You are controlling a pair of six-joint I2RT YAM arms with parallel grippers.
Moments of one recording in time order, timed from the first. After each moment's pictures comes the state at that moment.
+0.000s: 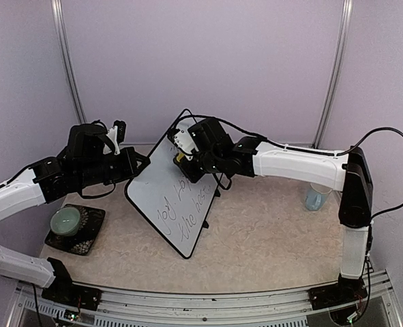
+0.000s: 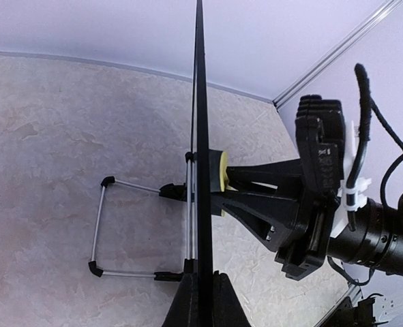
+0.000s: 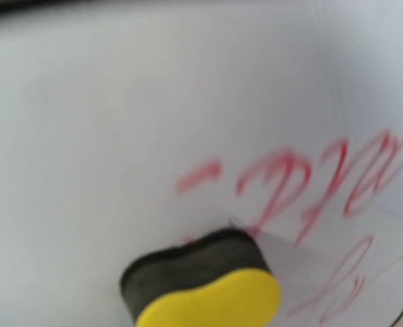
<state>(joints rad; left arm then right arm) -0.76 1.13 1.00 -0.29 -0.10 -0.68 0.99 2.01 1.79 -0.35 0.23 -0.11</state>
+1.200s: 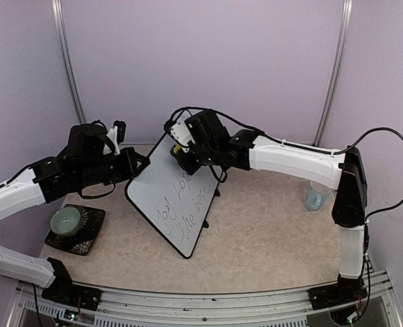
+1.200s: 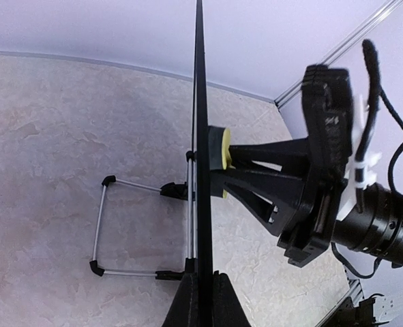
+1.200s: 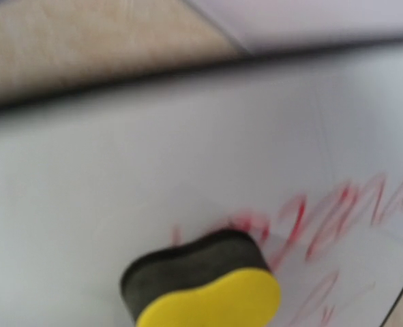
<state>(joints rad) -0.76 1.13 1.00 -0.29 -0.11 -0.68 0.98 2.06 1.91 -0.39 0.25 -0.14</state>
